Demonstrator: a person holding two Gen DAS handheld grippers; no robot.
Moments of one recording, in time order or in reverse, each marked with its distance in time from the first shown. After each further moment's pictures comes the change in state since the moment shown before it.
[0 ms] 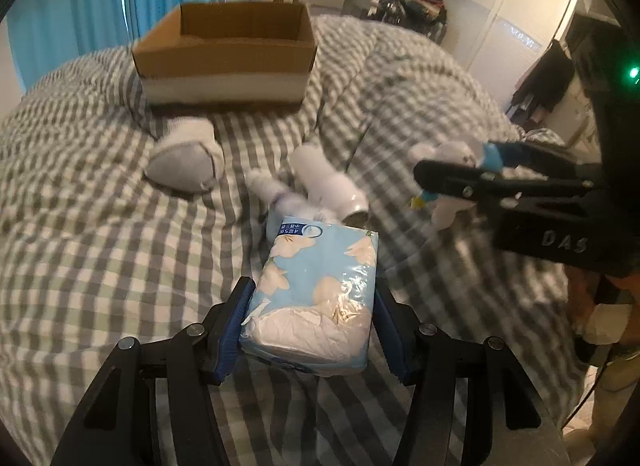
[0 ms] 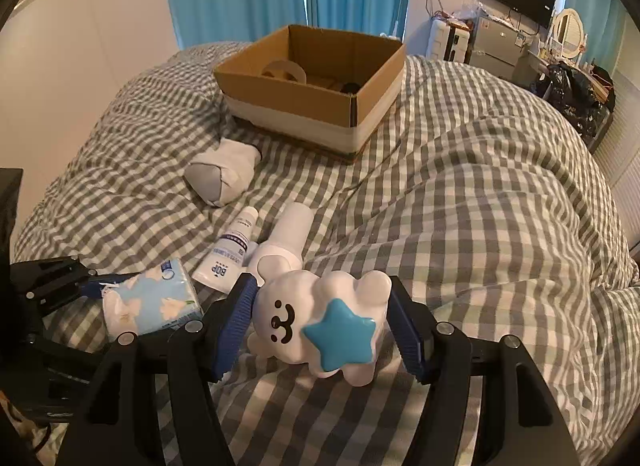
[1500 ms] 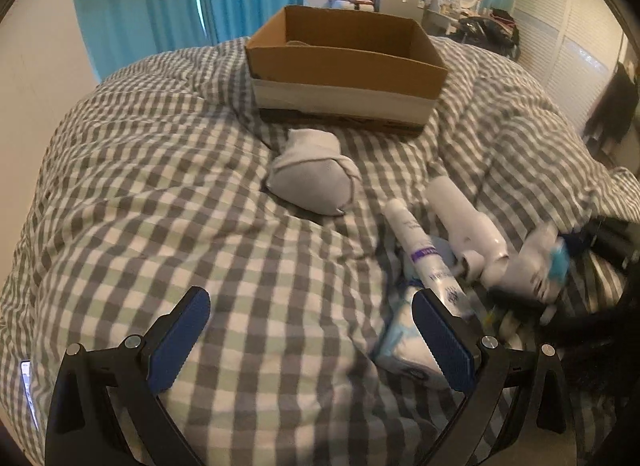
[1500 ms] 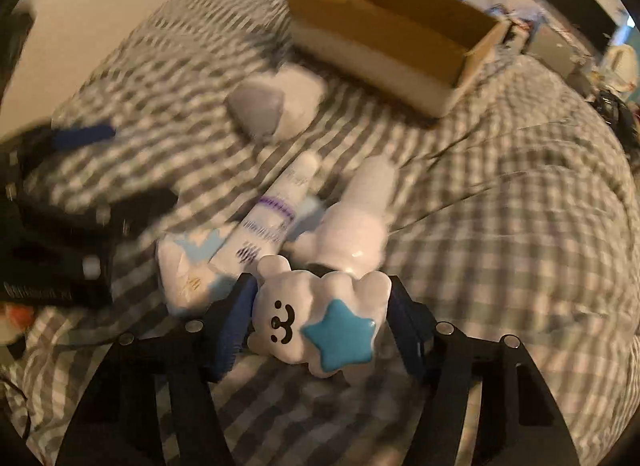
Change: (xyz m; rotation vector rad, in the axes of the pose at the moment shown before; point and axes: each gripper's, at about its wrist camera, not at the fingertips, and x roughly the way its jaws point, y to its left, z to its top) left arm 0.014 0.065 0.008 -0.108 -0.043 0.267; right arm 0.050 0.051 -0.009 -0.169 0.141 0.034
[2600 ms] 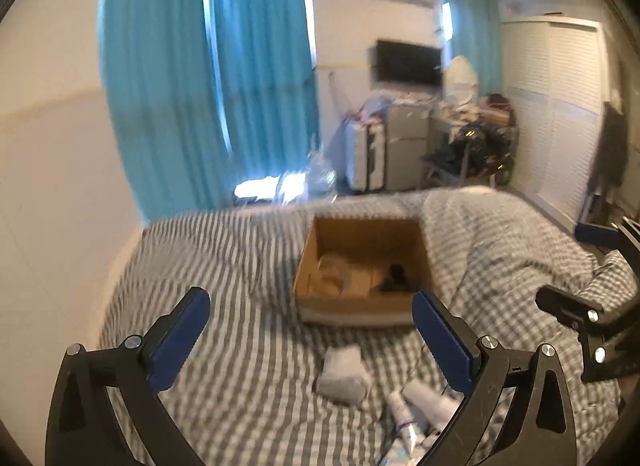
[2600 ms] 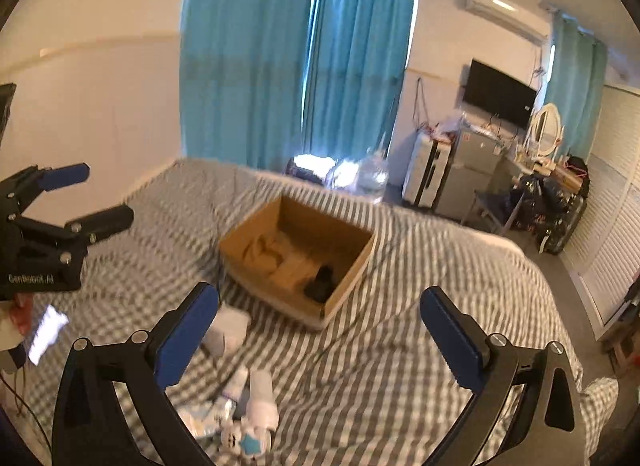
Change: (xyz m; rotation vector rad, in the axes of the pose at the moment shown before) left arm -0.150 0.016 0.124 0.013 -0.409 0.104; right arm -0.180 -0.047 0.094 0.068 -0.467 -0.161
